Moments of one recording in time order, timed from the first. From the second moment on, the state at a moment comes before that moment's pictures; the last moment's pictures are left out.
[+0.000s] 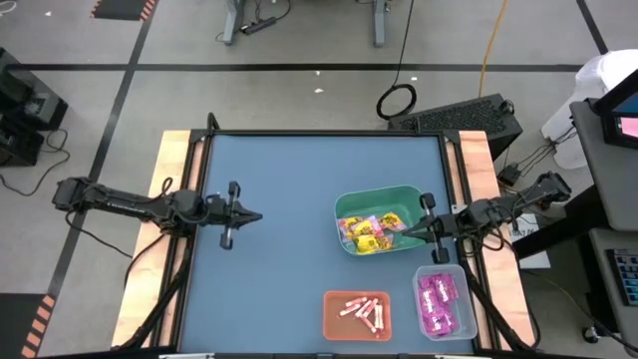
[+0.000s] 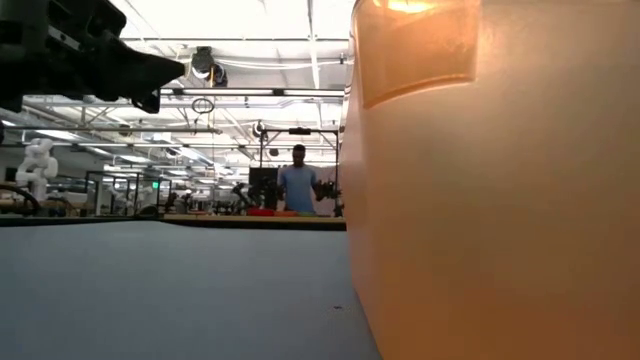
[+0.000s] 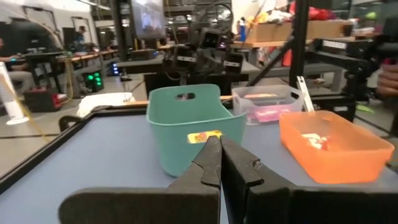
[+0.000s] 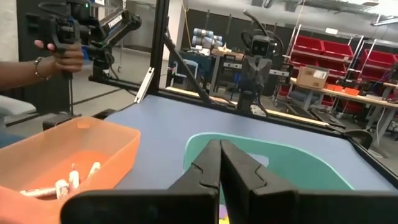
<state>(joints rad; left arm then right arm) -0.08 0.55 0.04 0.56 0.00 0.06 0.38 0.12 0.01 0.14 0.18 -0.16</state>
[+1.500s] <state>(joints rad) 0.01 0.19 0.04 0.15 0.07 0.06 0.24 0.00 0.02 0.04 0.18 -0.30</state>
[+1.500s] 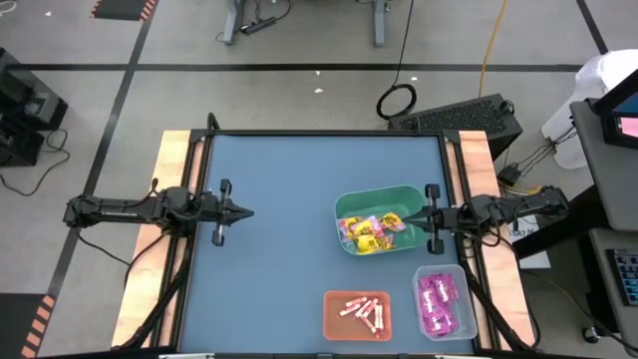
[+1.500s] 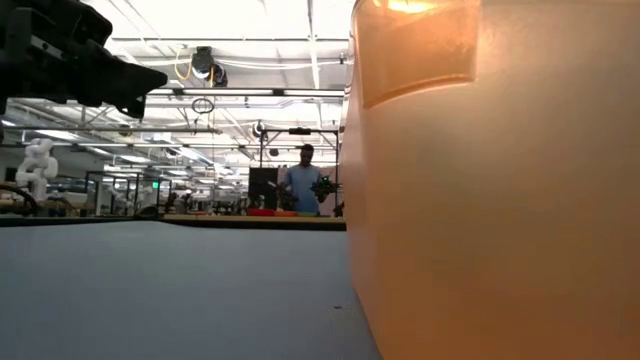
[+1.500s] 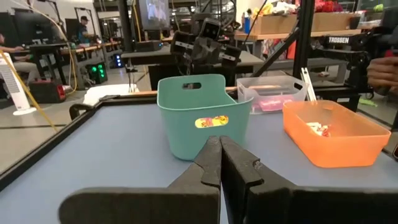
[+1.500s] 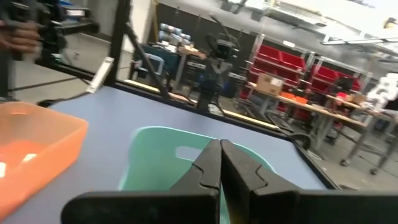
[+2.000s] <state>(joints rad) 0.01 0.19 0.04 0.15 0.07 0.03 0.09 0.00 0.02 0.02 0.02 -0.26</state>
